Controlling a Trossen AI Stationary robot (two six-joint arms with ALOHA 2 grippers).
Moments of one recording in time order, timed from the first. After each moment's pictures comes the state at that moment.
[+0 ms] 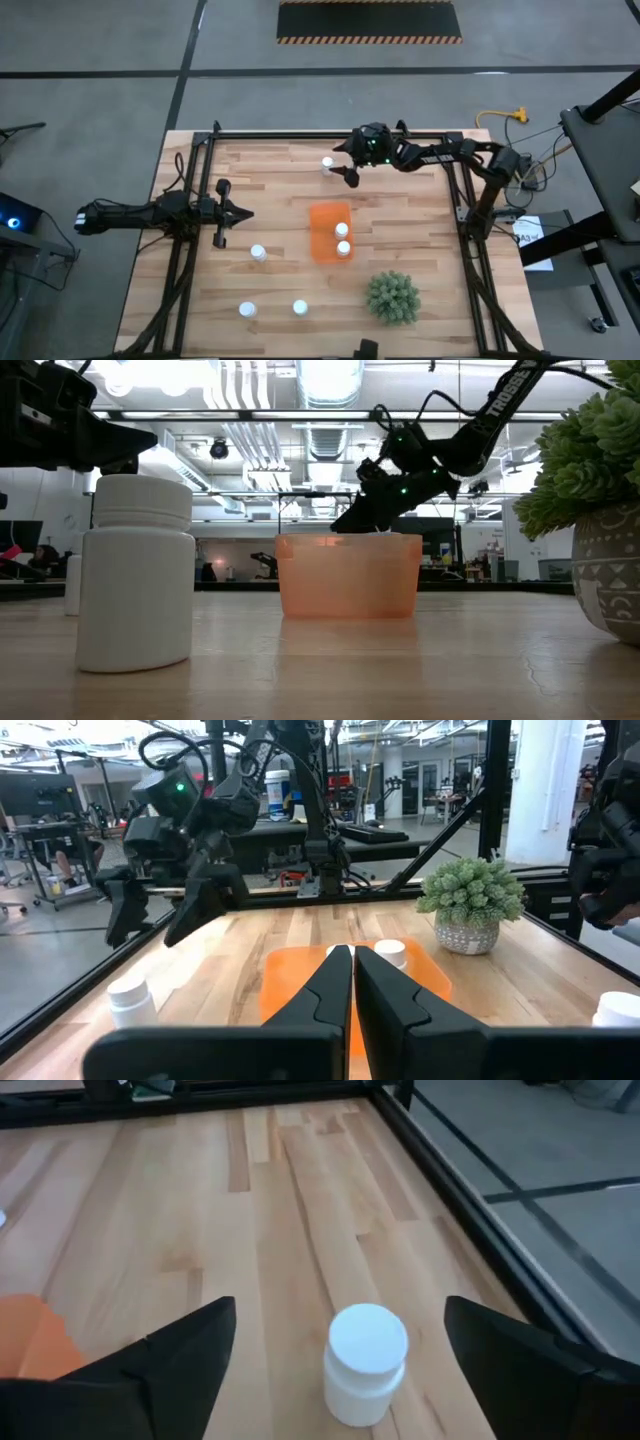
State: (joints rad) left arm 0.00 0.07 0.00 0.07 0.00 0.06; right arm -0.55 1.80 0.93 0.40 -0.34 -0.13
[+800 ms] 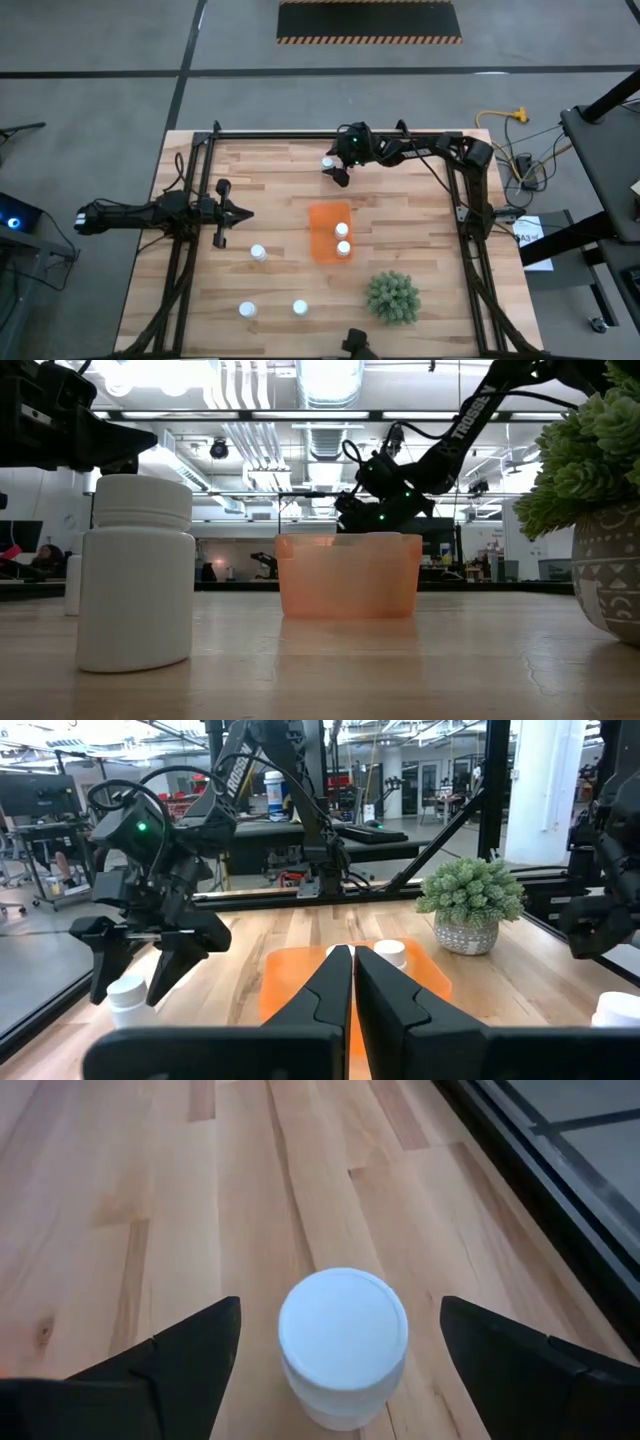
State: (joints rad) left arm 0.00 0.07 0.00 0.07 0.00 0.06; right arm -0.56 2.01 1.12 0.25 -0.34 -0.16
